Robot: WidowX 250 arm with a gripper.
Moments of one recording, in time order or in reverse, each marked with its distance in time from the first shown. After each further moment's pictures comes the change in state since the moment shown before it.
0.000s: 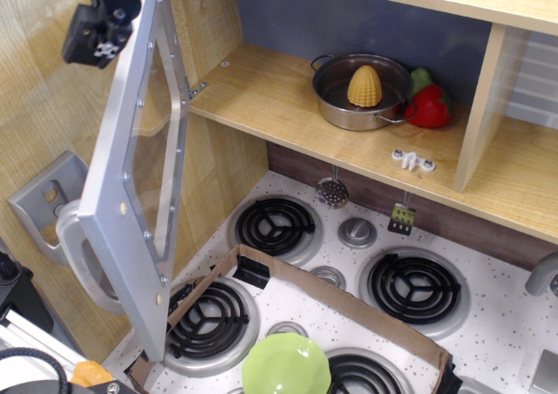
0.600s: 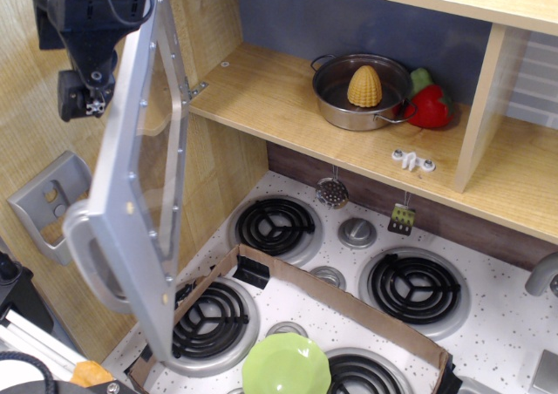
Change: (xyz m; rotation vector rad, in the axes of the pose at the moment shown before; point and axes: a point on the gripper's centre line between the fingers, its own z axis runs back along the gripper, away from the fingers) arm -0.002 -0.019 -0.029 -0.049 -0.178 0.182
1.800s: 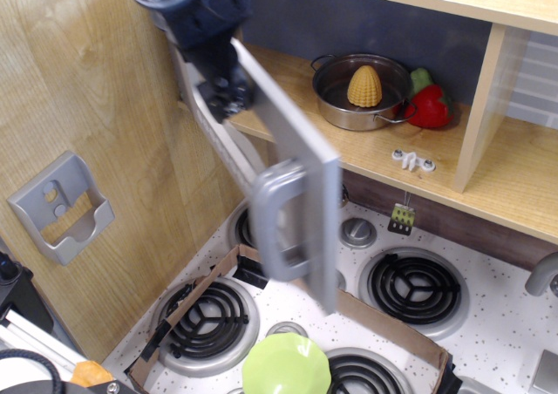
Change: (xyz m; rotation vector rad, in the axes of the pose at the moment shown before) arm 0.095 -0.038 0.022 -0.087 -0.528 0.077
